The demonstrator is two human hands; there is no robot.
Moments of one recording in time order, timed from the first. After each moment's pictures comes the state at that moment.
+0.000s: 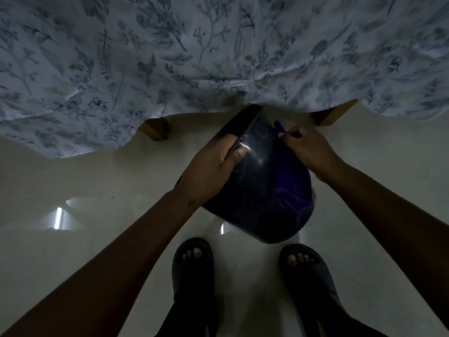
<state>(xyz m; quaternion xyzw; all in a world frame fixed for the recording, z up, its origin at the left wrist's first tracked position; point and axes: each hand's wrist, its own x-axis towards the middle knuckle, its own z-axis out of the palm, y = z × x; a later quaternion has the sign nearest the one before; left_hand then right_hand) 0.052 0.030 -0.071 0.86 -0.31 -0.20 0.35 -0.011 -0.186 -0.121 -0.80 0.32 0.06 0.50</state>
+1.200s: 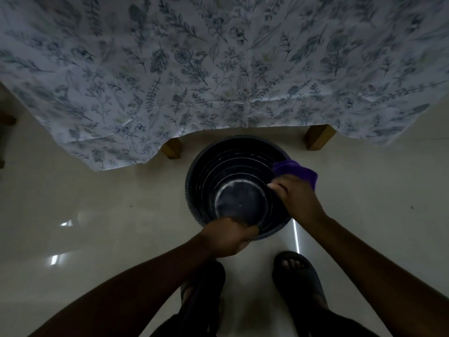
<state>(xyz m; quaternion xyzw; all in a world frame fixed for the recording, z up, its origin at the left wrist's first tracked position) -0.039 0.074 -0.111 0.75 -0.63 -0.11 0.15 -0.085 -0.145 -0.079 -0.91 0.16 0.00 0.39</state>
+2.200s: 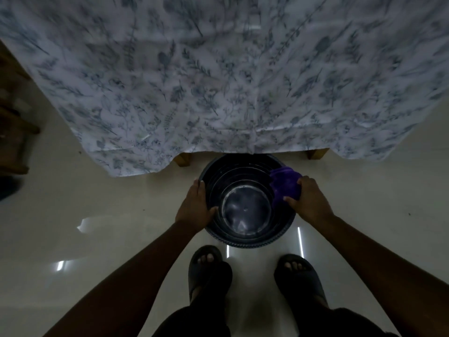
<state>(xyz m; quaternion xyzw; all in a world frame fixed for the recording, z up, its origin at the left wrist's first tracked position) 0.022 0.122 -0.082 0.94 -0.21 -0.23 0.14 -0.098 -0.167 -0.076 -0.88 0.29 0.06 0.37</state>
